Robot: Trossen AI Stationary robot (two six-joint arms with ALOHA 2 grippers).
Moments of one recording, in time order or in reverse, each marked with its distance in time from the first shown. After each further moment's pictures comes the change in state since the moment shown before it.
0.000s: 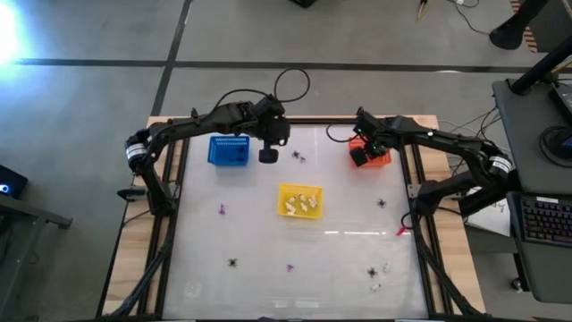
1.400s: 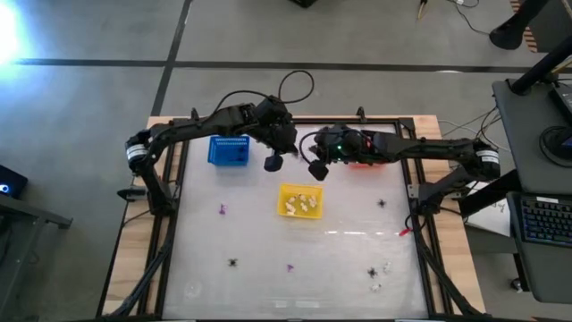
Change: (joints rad) left arm -0.026 0.002 -0.002 0.116 0.350 -0.063; right arm 0.439 0.100 0.264 0.502 0.043 -0.254
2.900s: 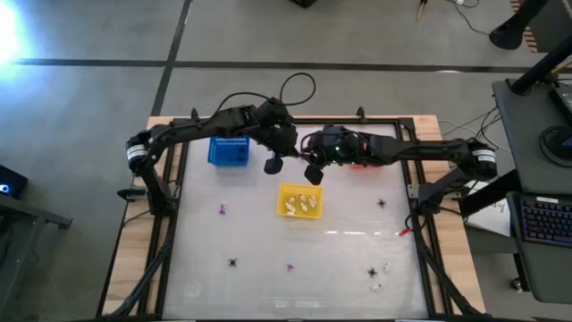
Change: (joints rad) left arm -0.016 0.001 0.000 0.002 0.040 -0.008; right arm 0.004 0.033 -0.036 0.185 -0.115 -0.091
